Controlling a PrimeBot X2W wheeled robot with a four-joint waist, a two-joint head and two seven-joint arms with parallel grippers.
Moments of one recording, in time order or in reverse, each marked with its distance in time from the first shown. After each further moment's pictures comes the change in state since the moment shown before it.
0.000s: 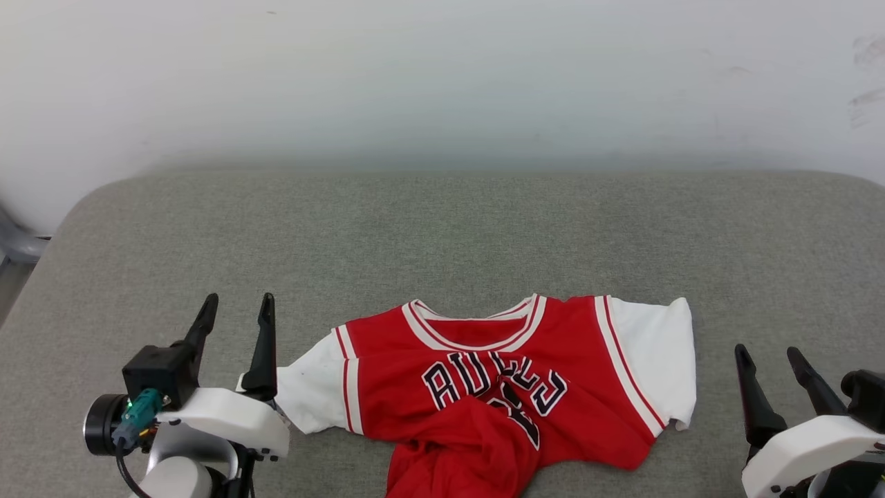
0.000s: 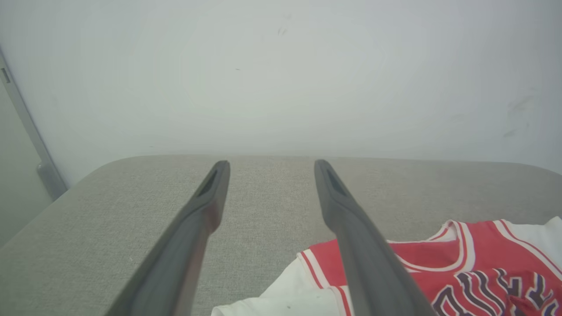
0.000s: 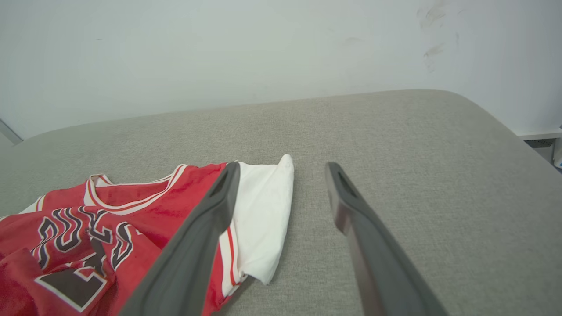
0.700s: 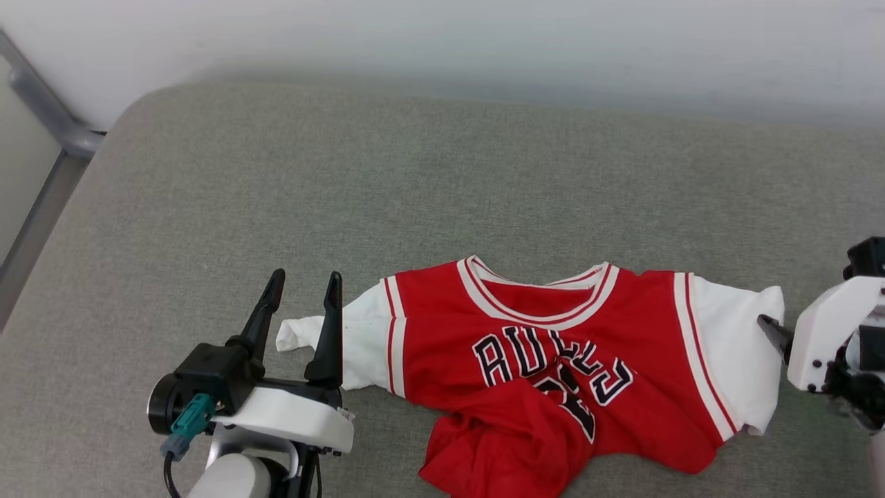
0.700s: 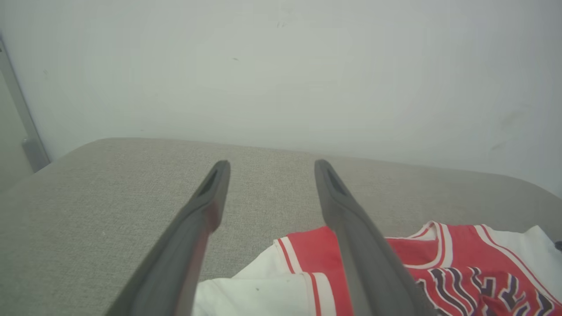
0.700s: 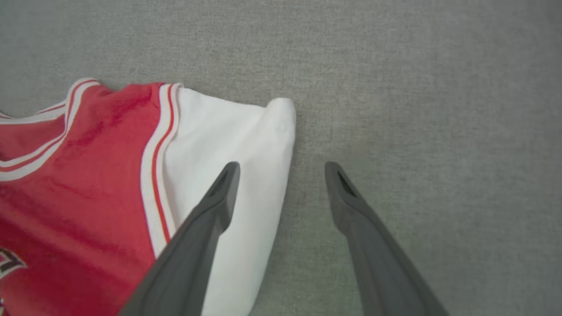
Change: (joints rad) left arm 0.039 -0.164 0.025 -0.151 0.130 -0.060 -0.001; right arm -0.417 -0.198 0.000 0.423 0.084 0.000 0.537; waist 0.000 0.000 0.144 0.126
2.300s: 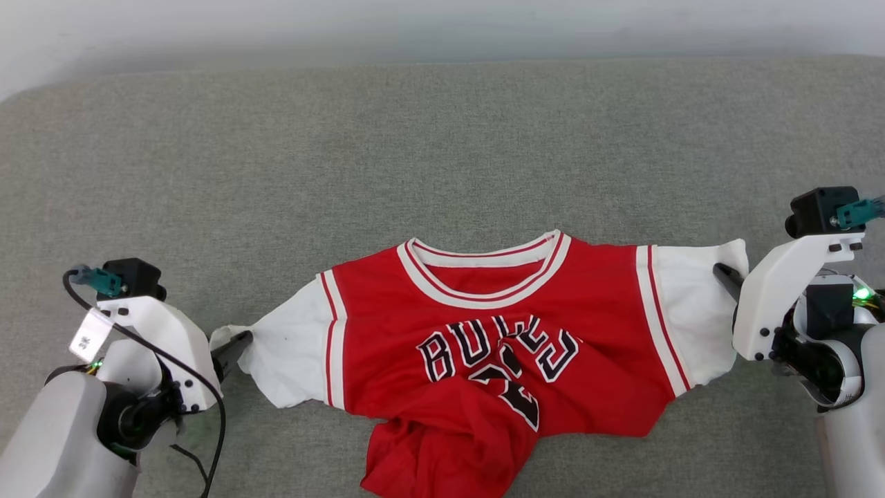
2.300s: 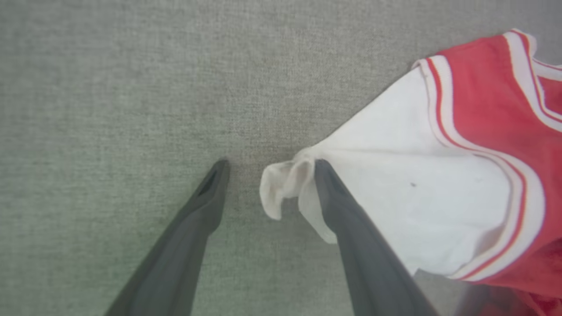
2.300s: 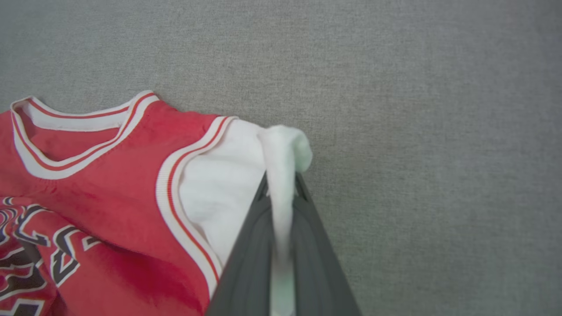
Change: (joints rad) left arm -0.231 0.198 0.147 0.381 -0.314 -0.249 0.903; right arm -0.058 0.059 0.108 -0.163 0.041 0.000 0.066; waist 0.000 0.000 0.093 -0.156
